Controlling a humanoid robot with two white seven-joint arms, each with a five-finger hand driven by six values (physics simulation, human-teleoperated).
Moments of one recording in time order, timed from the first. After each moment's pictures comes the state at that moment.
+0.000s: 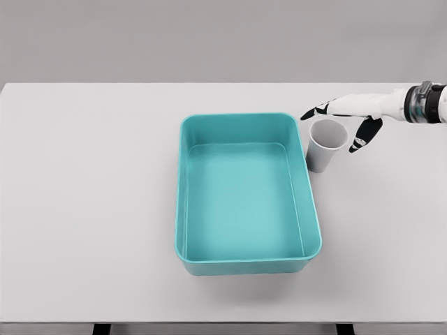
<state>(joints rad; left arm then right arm) 0.01 0.00 -0.13 -0.05 0.55 -0.02 -0.25 -1.15 -0.85 1.28 -1.22 -0.04 -0.34 0.56</state>
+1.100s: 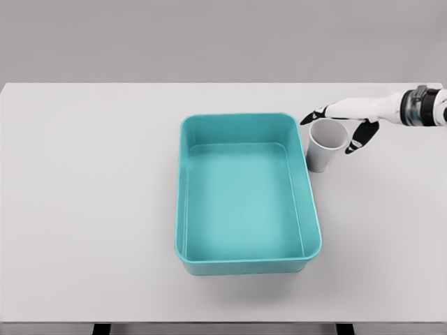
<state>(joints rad) 0.01 0.00 -0.13 -0.05 0.55 -0.02 -0.25 -1.13 -0.82 1.28 -1.18 -0.04 -0.35 0.56</state>
